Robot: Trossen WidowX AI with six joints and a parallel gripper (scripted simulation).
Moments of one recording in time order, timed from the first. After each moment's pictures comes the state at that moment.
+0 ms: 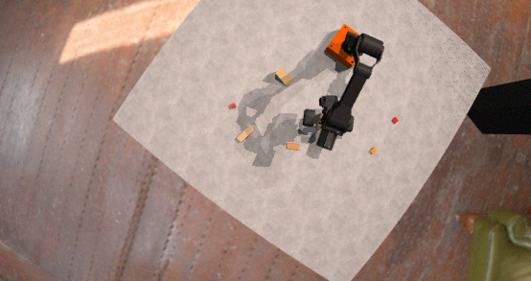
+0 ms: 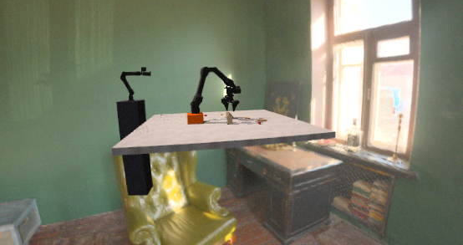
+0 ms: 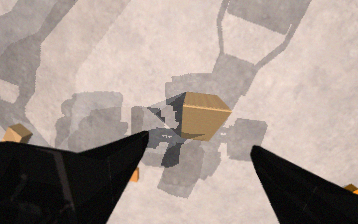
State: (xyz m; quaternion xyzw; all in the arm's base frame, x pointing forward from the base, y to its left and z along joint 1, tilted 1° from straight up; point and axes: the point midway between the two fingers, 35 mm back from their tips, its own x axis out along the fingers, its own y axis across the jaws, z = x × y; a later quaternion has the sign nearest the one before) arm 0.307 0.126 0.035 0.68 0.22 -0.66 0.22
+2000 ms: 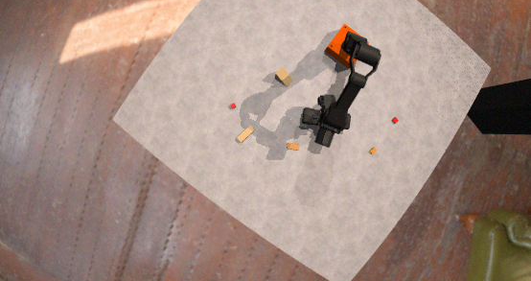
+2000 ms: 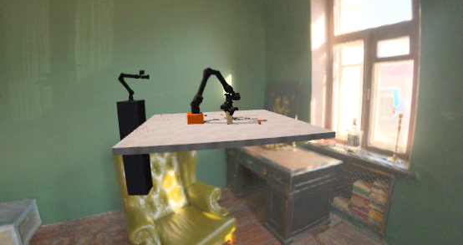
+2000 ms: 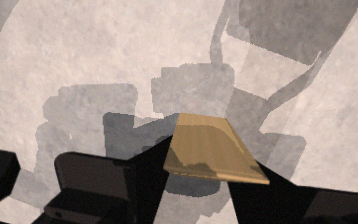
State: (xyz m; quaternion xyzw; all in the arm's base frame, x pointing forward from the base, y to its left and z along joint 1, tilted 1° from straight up) arm 0.298 0.122 -0.025 0.68 0.22 -0.67 0.22
